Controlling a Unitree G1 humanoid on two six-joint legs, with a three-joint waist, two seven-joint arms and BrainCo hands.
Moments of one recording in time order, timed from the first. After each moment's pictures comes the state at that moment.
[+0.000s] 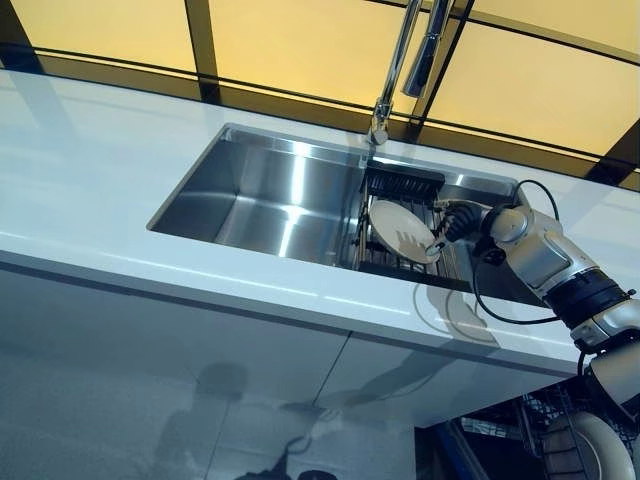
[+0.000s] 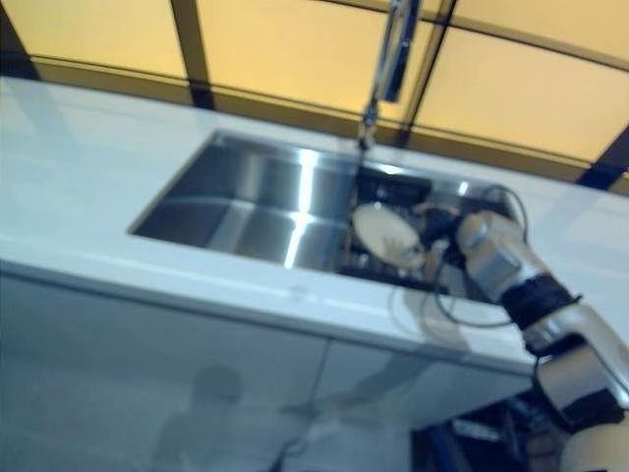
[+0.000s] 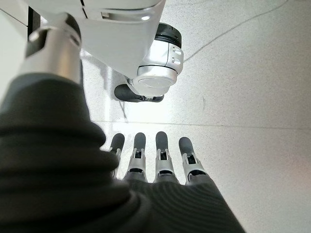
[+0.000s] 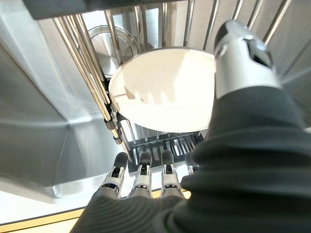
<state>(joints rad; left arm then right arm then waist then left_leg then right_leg) 0.06 0.39 -0.18 1.08 -0.14 0.25 -0.04 -1.06 -0.85 0.64 0.48 -0.08 0.44 0.39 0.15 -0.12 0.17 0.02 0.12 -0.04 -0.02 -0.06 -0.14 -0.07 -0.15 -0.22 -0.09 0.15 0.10</state>
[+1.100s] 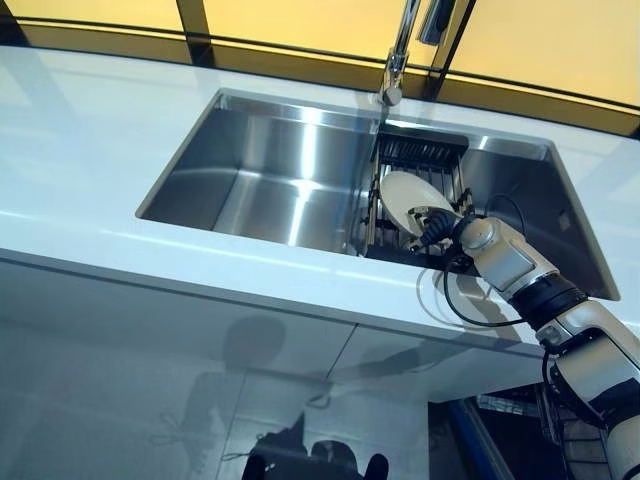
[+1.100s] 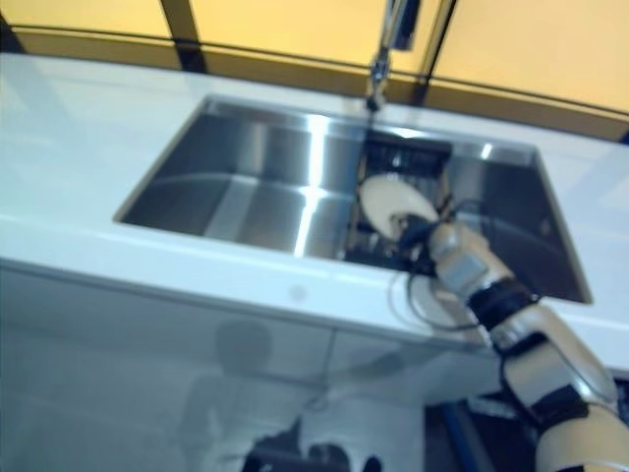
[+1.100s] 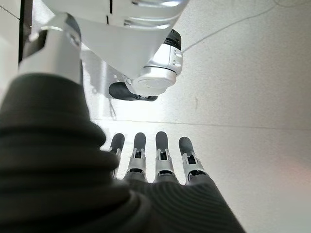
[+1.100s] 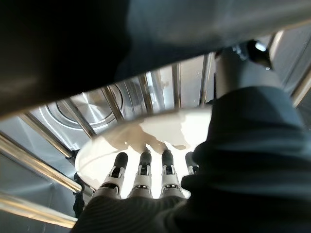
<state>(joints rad) -0.03 0.36 -0.20 1.07 -0.19 0.29 -0.03 -1.08 -0.72 0.64 0.52 -0.02 0.51 0.26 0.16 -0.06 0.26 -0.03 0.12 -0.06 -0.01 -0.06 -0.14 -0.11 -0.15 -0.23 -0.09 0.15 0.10</state>
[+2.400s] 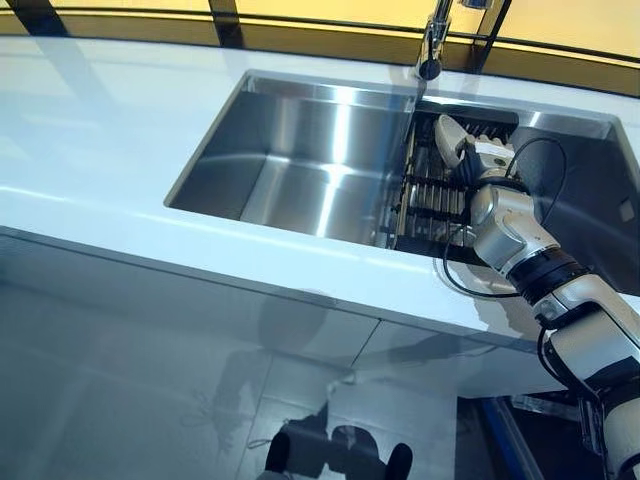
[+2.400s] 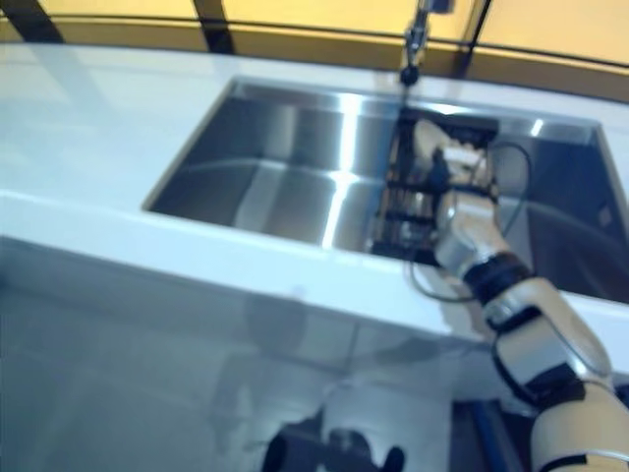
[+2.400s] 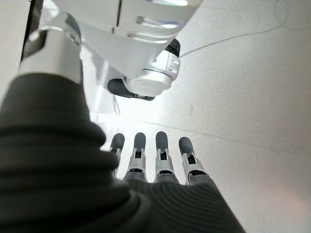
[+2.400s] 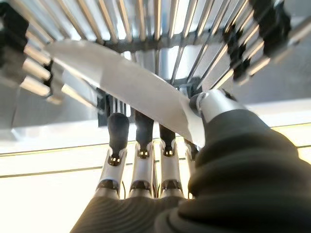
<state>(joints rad) -0.04 0.32 -0.22 1.05 -0.29 0.28 -0.05 -1.21 -0.72 0.68 0.65 -0.38 0.51 -0.14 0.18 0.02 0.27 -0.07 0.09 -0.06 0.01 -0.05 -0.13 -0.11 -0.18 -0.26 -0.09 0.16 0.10</state>
